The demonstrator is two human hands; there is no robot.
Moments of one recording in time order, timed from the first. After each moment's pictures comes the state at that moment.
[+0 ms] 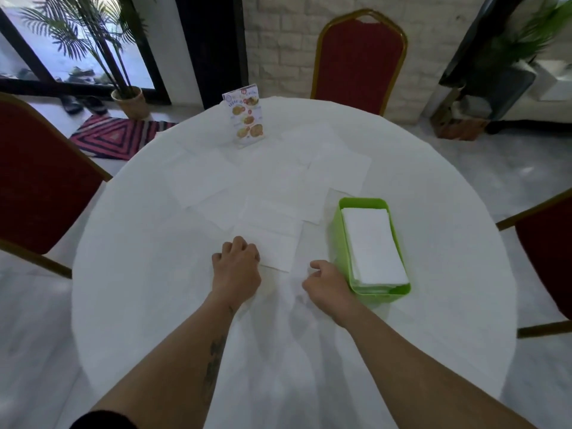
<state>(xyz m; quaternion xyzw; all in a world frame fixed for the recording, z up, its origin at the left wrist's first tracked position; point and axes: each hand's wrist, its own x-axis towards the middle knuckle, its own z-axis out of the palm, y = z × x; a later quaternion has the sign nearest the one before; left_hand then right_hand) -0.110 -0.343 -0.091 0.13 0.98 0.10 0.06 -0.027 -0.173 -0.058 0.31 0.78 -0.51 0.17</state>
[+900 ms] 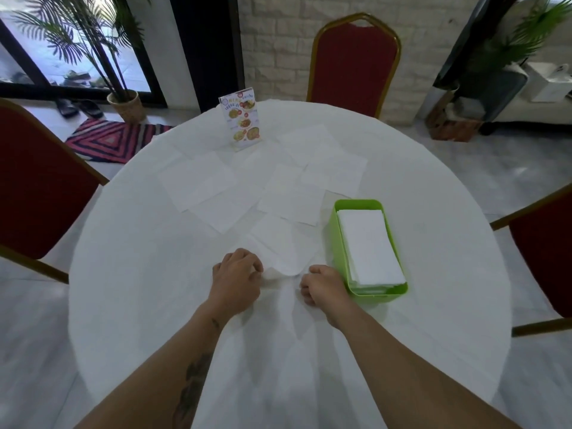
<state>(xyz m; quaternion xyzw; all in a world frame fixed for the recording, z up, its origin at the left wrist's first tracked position) -0.098 -0.355 -0.097 0.16 0.95 0.26 0.10 -0.030 -0.176 -0.070 0.38 0.66 -0.63 0.15</state>
